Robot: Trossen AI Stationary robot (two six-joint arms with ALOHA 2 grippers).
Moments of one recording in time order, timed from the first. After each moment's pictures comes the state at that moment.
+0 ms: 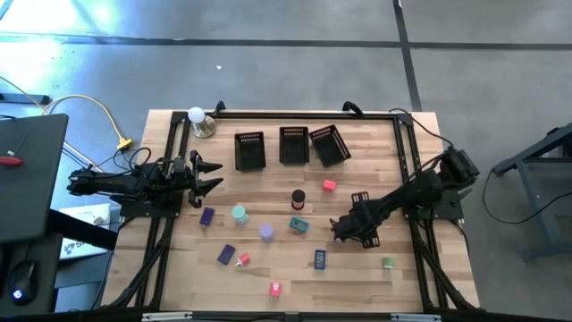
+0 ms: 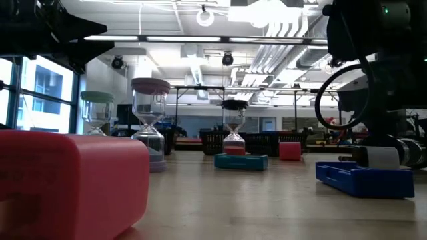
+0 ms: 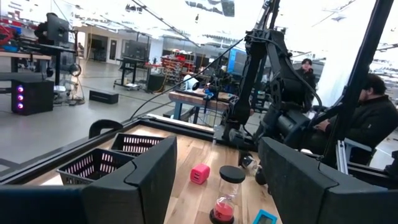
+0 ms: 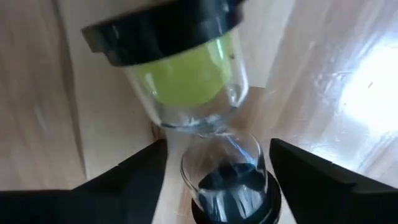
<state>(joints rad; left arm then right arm) -0.11 0.02 0.01 0.19 -0.29 -0.15 0.40 1.71 0.89 -0.96 0.12 0.26</state>
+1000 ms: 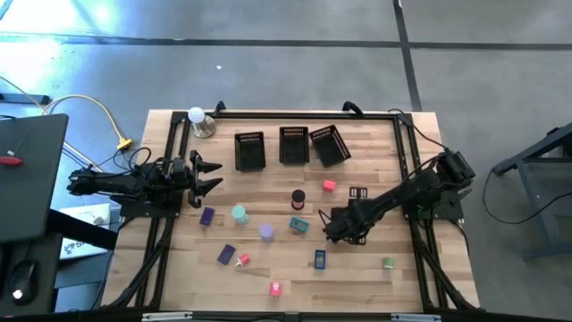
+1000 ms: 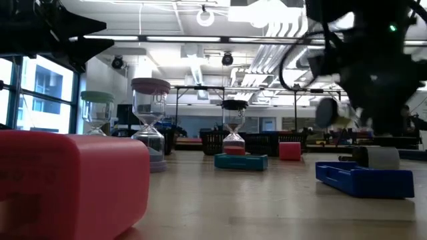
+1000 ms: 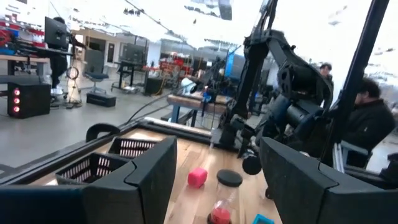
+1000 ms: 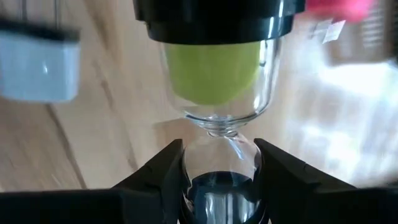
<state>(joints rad) -0.11 0.02 0.01 0.22 -0.28 -0.15 0.39 1.73 1.14 -1.19 0.28 0.51</state>
